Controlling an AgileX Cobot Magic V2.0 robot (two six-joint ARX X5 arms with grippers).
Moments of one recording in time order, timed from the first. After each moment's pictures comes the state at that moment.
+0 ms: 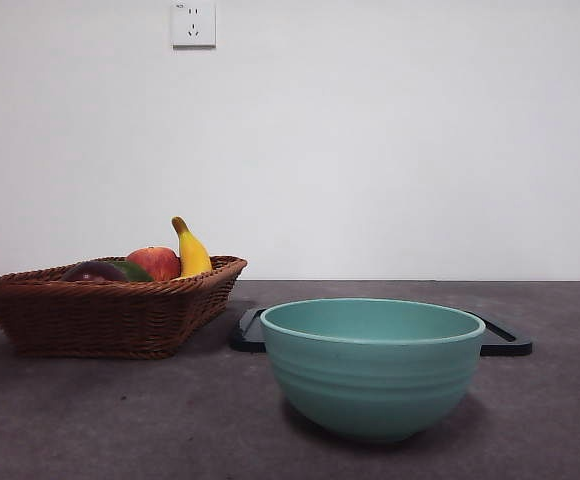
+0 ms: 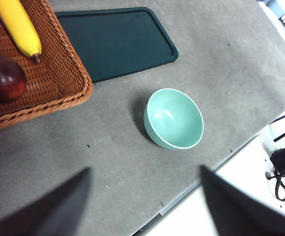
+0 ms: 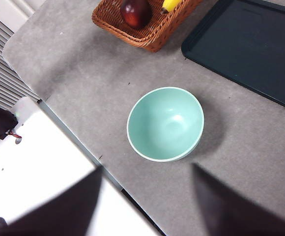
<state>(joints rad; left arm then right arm) -0.15 0.74 1.05 -1.11 0.62 0.04 0.29 0.73 1.01 -1.09 -0.58 -0.03</state>
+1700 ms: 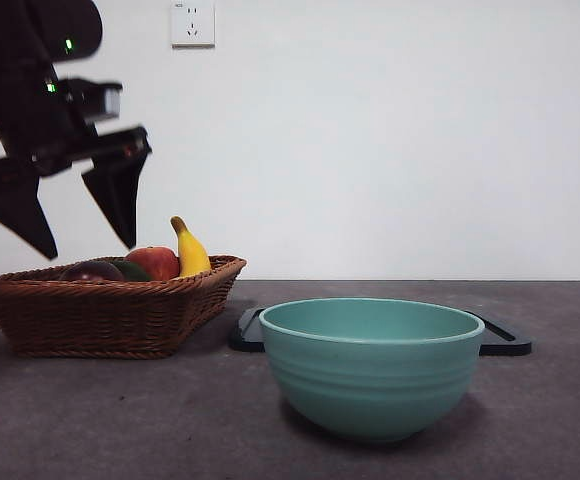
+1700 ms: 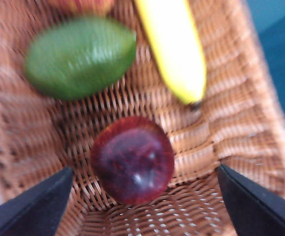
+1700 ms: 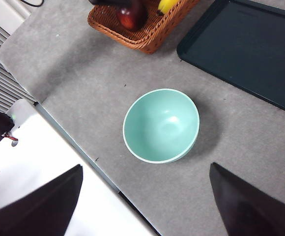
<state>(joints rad) -0.27 1.63 1.23 -0.68 0.10 -0.01 0.29 0.73 1.01 -1.08 -0.58 -0.03</state>
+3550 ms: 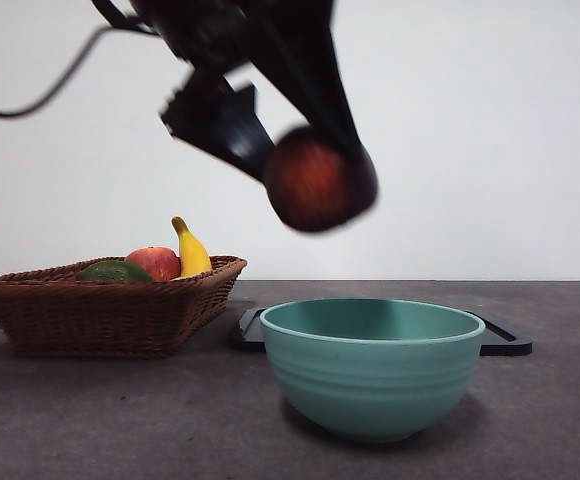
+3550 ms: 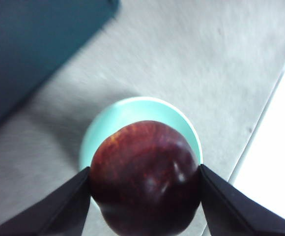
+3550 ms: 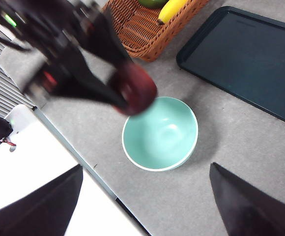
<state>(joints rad) -0.81 1.53 1.23 -0.66 0.31 0.00 0.29 0.73 1.01 -1.05 -0.58 -0.03</state>
